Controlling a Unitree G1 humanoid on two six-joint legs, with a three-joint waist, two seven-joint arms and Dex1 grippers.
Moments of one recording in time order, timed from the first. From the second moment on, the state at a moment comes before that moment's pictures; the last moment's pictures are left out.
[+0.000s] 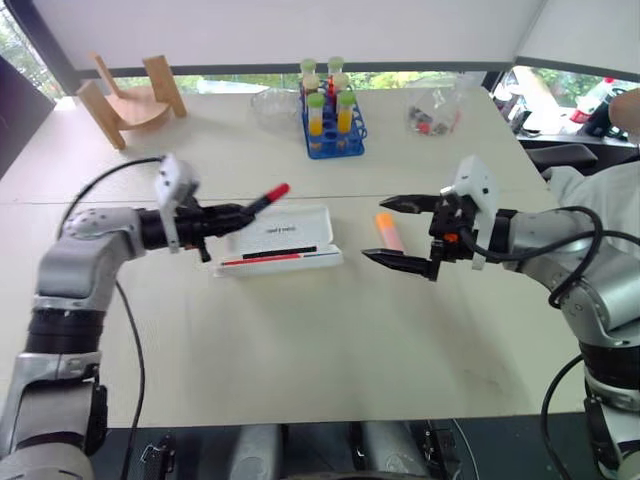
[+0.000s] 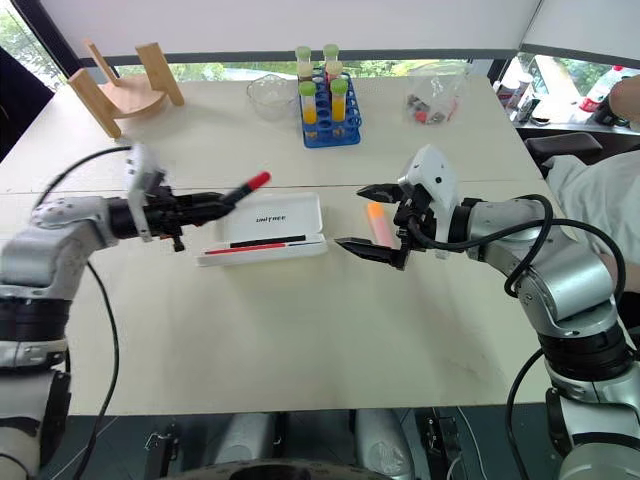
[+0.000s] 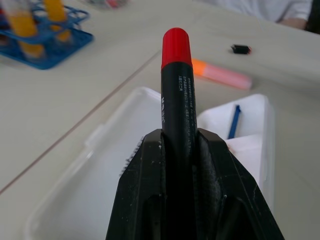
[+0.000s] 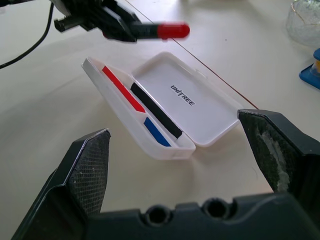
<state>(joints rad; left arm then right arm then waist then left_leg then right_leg) -0.64 0.68 -0.03 0.18 -0.40 0.47 -1.15 -0.52 -0.80 0.02 -0.43 0.57 0.75 0.85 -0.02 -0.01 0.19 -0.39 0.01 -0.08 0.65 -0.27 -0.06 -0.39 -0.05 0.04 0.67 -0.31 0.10</state>
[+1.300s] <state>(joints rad) -0.48 0.70 -0.20 0.14 -0.12 0.06 -1.20 -0.52 -0.77 0.02 -0.48 0.60 0.79 0.81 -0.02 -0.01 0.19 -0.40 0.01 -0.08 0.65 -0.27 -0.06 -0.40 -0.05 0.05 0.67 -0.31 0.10</state>
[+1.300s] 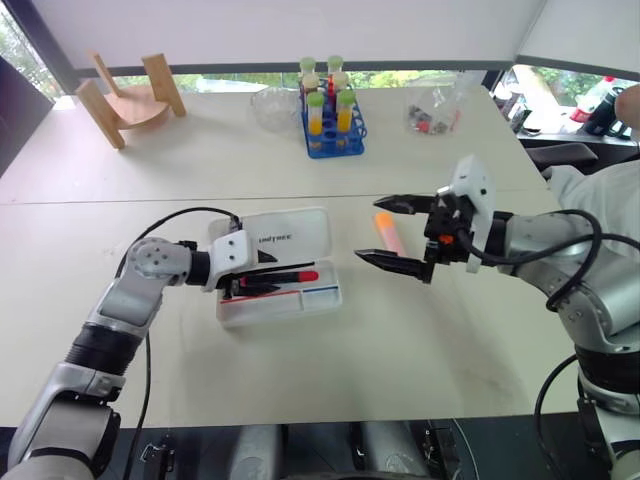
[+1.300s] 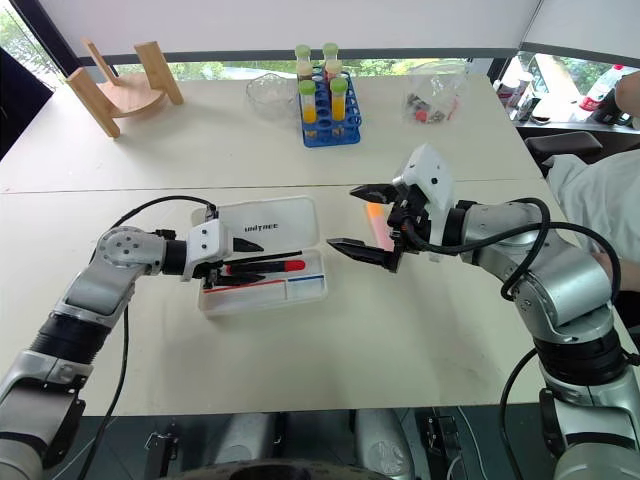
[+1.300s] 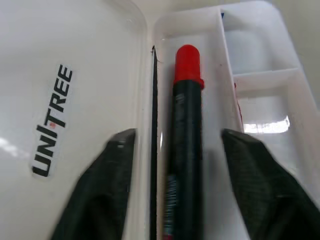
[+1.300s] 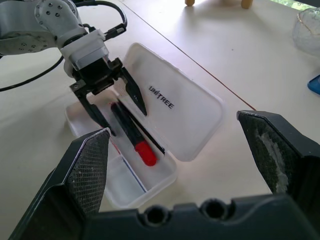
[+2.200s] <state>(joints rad) 0.05 0.90 0.51 -0.55 -0.80 0.74 -1.06 -0.60 -0.57 0.20 -0.08 0.30 1.01 0.46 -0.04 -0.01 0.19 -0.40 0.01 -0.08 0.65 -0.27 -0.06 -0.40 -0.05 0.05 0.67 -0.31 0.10</state>
